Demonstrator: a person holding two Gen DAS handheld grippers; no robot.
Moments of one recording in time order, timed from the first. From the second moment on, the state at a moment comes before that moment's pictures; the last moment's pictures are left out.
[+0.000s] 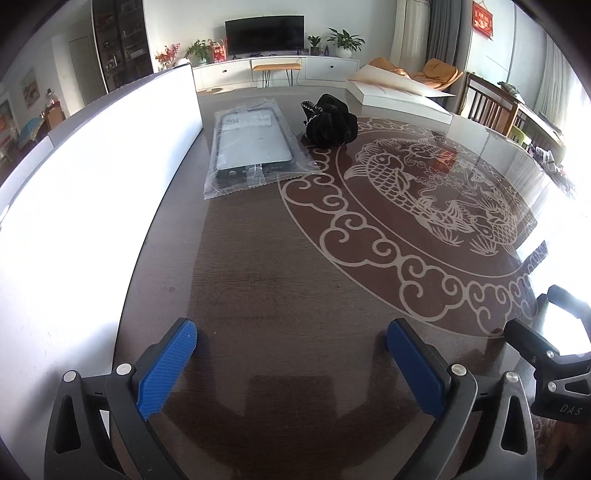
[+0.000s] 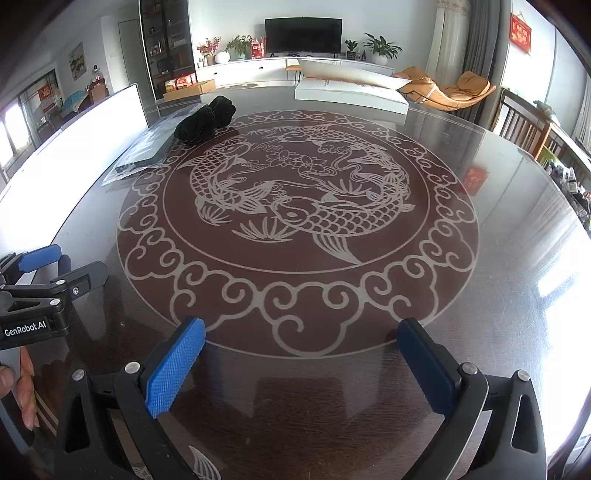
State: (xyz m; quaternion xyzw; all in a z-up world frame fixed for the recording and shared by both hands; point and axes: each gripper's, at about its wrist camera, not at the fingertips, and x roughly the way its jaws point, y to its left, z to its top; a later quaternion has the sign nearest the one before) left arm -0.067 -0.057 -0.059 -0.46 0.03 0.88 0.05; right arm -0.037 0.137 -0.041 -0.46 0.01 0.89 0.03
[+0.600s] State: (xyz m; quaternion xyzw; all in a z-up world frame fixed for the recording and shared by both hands) left arm -0.065 -0.057 -0.058 -0.46 0.03 0.88 0.05; right arm -0.216 0.093 0.007 -0.46 0.06 0.88 -0.08
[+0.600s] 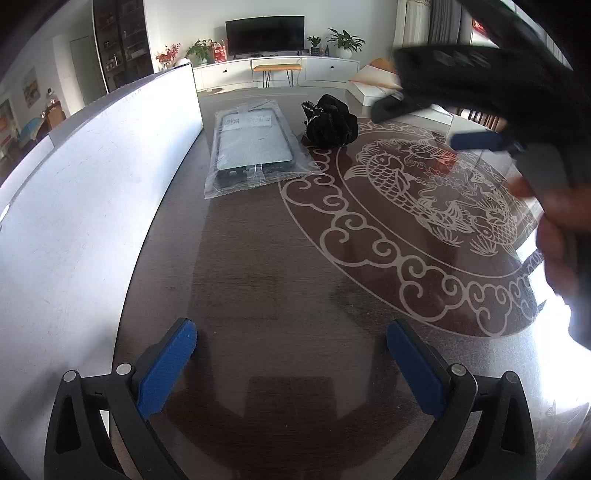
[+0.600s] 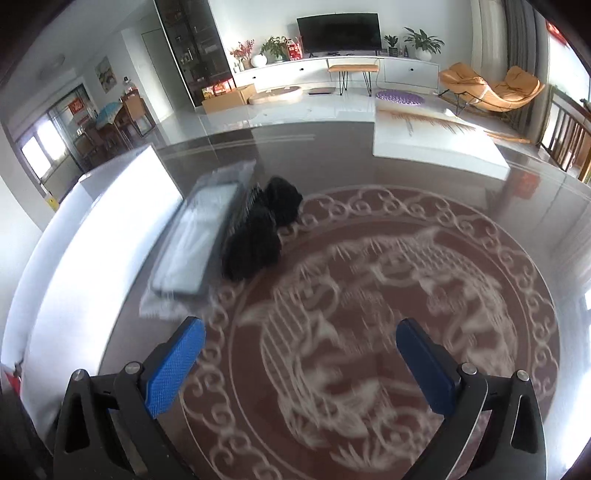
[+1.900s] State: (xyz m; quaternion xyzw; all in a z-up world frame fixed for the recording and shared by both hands) left arm -0.146 -0.041 -0.015 -0.45 0.05 0.89 0.04; right arm -0.070 0.184 -0.041 -0.44 0.03 0.90 0.01
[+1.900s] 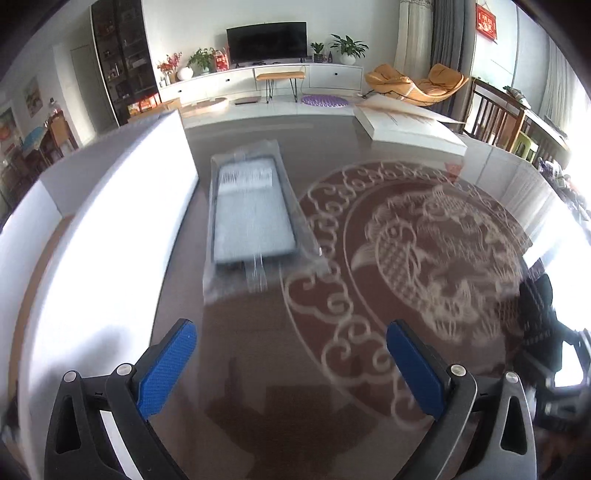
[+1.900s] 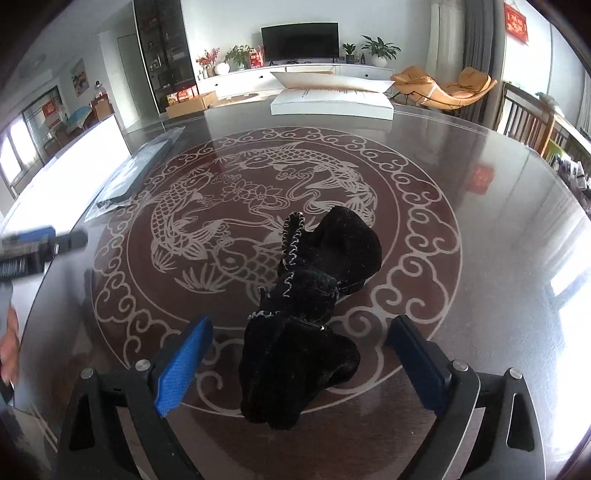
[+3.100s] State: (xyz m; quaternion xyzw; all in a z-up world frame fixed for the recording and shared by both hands) left arm -0.012 -0.033 -0.039 -0.40 -0.03 0.91 0.09; right arm -0.046 0.204 -0.023 -0.43 0.10 0.90 -0.01
